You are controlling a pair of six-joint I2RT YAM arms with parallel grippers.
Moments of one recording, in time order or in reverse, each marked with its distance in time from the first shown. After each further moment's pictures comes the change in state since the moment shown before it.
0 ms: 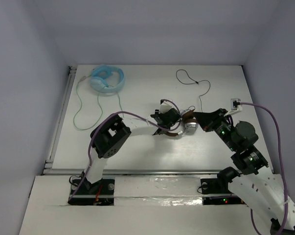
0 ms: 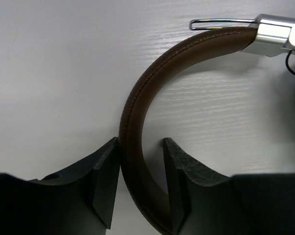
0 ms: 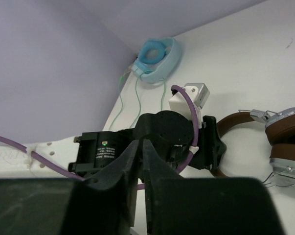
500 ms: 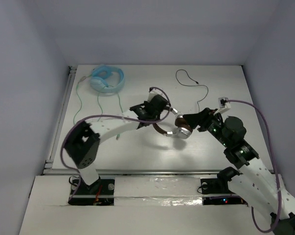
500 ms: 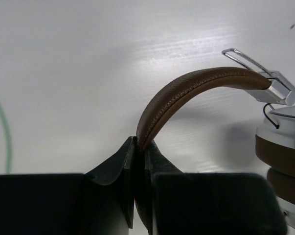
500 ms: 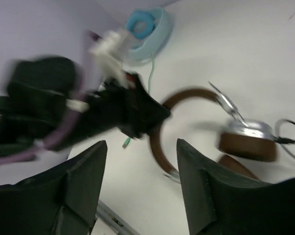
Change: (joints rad) left arm 0.071 -0.256 -0.059 -0.095 0.118 0.086; right arm 0.000 0.083 -0.060 0.056 -0.048 -0.023
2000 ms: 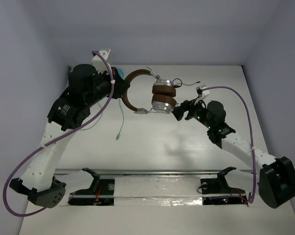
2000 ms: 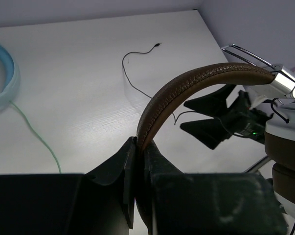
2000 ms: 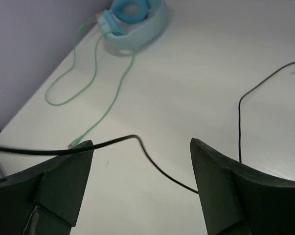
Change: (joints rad) left arm 0.378 -0.624 0.334 -0.364 0.563 0.217; right arm -0.054 0.500 0.026 0.471 -0.177 -0.346
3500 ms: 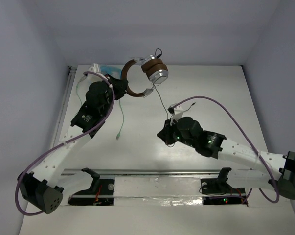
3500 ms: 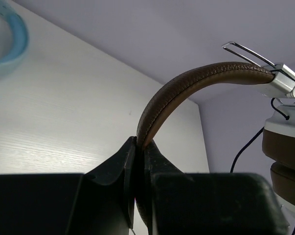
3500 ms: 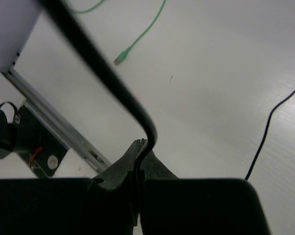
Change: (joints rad) left arm 0.011 -0.041 -0.512 0.626 -0.319 -0.493; right arm 0.534 0.007 0.157 -0.504 0.397 0.192
